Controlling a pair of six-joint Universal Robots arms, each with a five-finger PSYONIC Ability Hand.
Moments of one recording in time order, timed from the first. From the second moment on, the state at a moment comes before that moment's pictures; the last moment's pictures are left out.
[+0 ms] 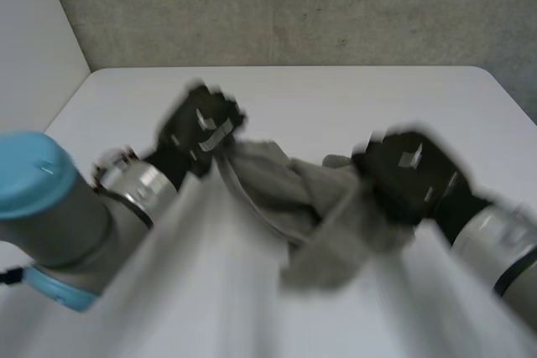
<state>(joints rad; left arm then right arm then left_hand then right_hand) 4.26 -1.84 -1.71 3.66 -1.26 3.76 1.90 -1.66 1.87 -0.07 1.19 2.75 1.18 1.22 1.22 1.22 1.02 1.34 1.33 1.34 1.34 1.17</state>
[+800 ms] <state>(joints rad) 4.44 -1.89 -1.63 3.38 -1.43 3.59 1.85 -1.16 1.16 0.44 1.27 2.44 1.19 1.22 1.22 1.22 1.02 1.34 1.33 1.34 1.34 1.17</state>
